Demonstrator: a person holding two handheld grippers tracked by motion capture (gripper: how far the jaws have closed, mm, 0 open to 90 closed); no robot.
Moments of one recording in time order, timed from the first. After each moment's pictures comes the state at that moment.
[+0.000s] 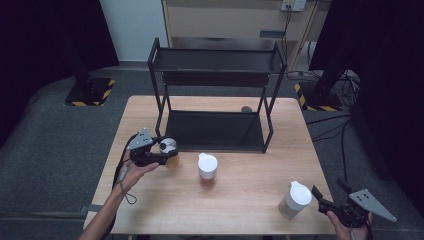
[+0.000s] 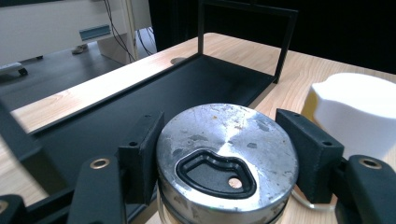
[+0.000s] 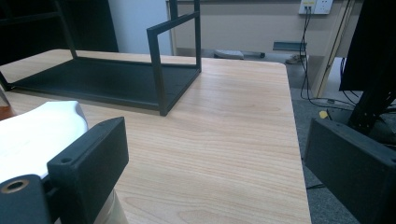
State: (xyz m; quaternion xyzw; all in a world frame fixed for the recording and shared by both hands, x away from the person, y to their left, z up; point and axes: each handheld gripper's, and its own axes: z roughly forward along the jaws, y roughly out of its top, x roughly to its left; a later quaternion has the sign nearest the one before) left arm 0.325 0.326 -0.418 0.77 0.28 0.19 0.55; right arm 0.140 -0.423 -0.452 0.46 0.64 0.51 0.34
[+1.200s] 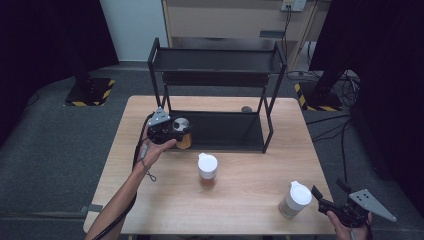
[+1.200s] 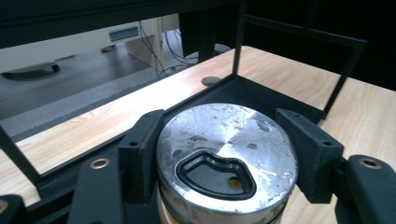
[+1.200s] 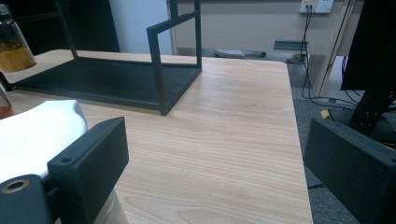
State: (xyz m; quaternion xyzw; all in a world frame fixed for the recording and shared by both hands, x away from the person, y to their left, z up) left arm 0.374 0.279 -0.401 0.75 0.33 0.22 0.53; right arm 0.140 -0.424 -0.453 0.47 0.64 0.51 0.34
